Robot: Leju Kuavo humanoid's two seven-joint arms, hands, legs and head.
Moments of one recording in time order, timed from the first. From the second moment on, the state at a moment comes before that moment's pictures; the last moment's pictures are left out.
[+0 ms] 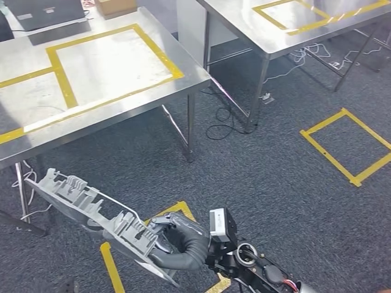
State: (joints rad) left arm -0.10 0.15 -0.91 -0.21 1.38 0.22 -0.24; right arm -0.37 0.00 1.00 -1.45 -0.35 0.48 -0.37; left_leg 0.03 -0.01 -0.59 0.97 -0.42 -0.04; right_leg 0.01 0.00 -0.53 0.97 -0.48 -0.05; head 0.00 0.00
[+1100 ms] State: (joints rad) left arm -0.11 0.16 -0.91 -0.21 1.37 0.22 -0.24; right arm -0.37 0.00 1.00 -1.45 -0.32 0.46 -0.37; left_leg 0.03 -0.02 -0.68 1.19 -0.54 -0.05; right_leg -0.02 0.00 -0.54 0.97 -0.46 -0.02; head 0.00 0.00
